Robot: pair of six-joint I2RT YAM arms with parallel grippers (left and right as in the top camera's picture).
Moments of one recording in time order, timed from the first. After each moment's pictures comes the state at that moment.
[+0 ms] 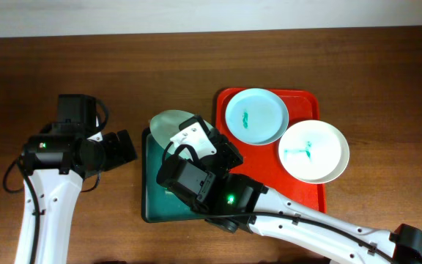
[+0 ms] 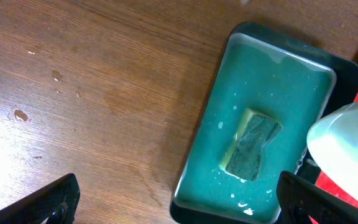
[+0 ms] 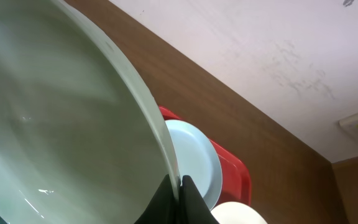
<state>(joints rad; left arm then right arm) 0.00 1.29 1.26 -1.23 -0.01 -0.38 1.09 1.54 1.29 -0.64 0.98 0.18</state>
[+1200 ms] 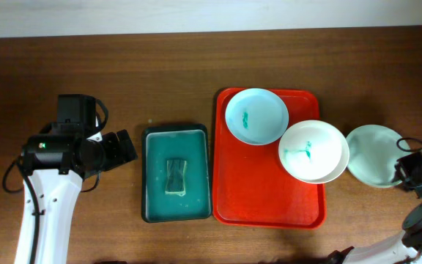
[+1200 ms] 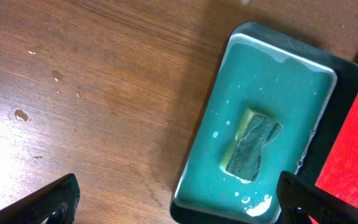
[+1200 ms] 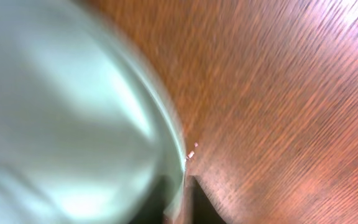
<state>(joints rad) 0.01 1.29 1.26 -1.23 -0.01 -0.38 -0.81 1.83 1.21 -1.01 -0.09 0.43</state>
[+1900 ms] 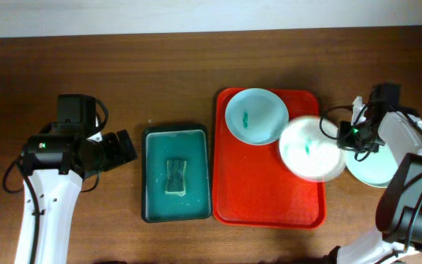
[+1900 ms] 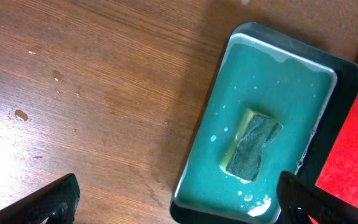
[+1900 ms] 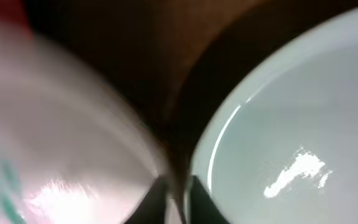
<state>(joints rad) 0.01 1.29 1.26 -1.23 -0.01 -0.38 -0.32 1.83 1.17 -0.76 -0.09 -0.09</state>
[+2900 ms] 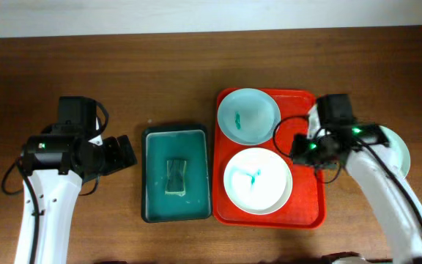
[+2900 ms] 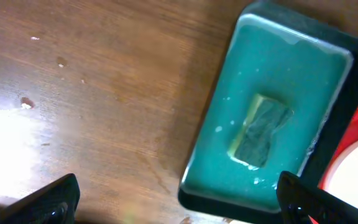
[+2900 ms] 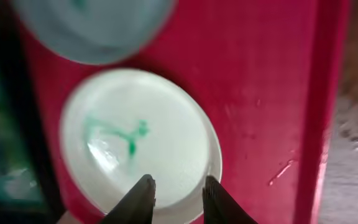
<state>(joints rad) 0.01 1.29 1.26 -1.28 -0.01 -0.36 0.10 1.37 1.08 -0.99 -0.22 0.29</state>
